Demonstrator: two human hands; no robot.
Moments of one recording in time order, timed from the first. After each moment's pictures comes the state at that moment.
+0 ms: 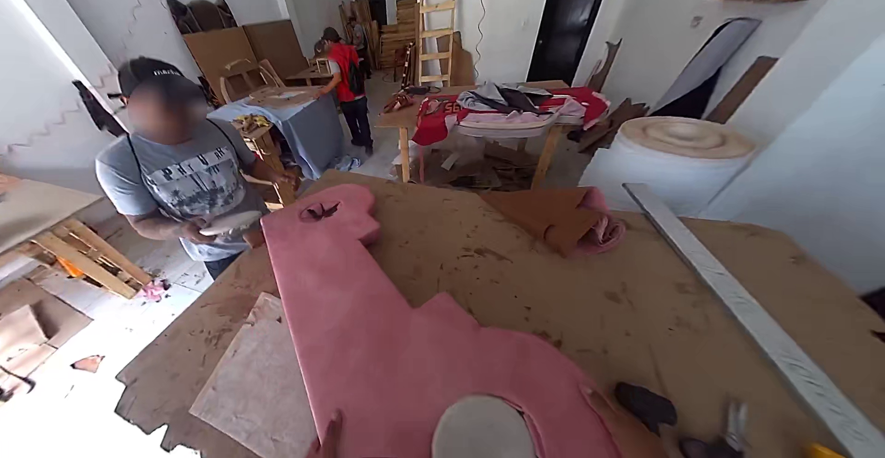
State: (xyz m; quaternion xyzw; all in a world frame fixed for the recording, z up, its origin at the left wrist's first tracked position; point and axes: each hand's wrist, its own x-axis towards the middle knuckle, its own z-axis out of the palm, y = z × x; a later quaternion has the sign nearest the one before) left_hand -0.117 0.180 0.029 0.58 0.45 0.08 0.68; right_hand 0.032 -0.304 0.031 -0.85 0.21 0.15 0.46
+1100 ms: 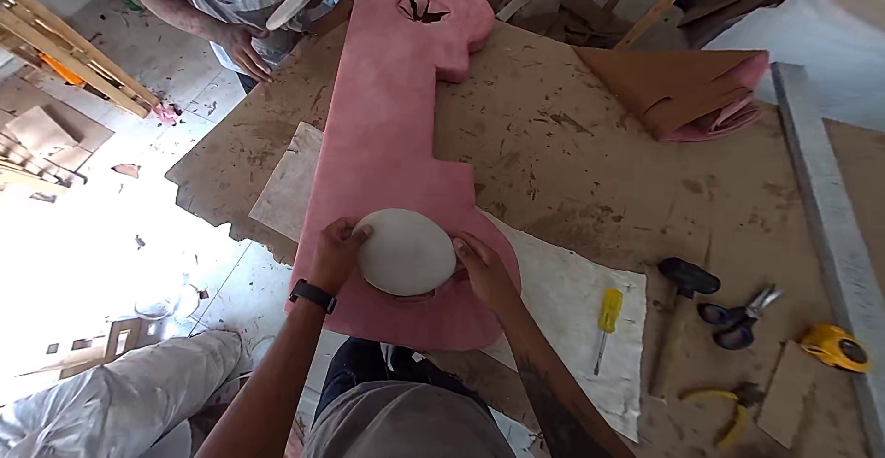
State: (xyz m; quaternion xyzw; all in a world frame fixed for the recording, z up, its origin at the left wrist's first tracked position) left_hand -0.118 0.319 0.072 0.69 0.27 0.00 0.68; right_hand -0.043 0.032 0.051 -0.77 -0.05 0.24 0.59
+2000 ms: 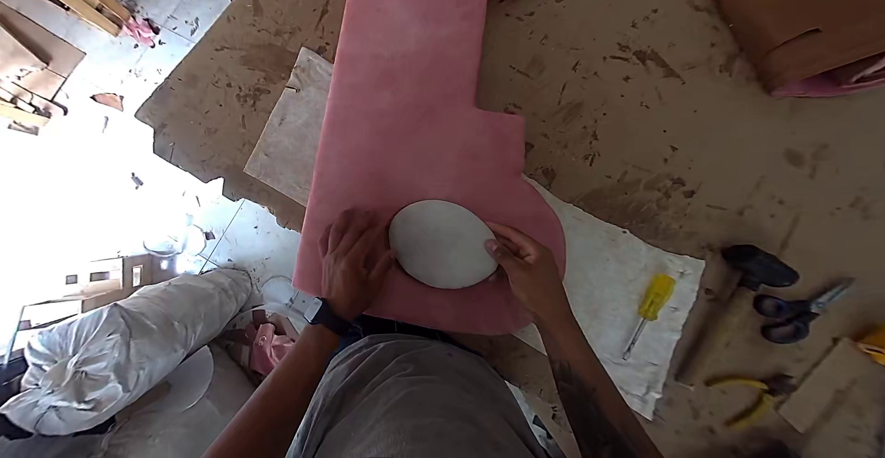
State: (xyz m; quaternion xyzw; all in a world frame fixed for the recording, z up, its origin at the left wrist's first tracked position) left_hand -0.182 0.311 -0.012 0.95 0.13 0.10 0.28; right_hand -0.054 0.022 0.019 -0.79 0.02 0.25 0.56
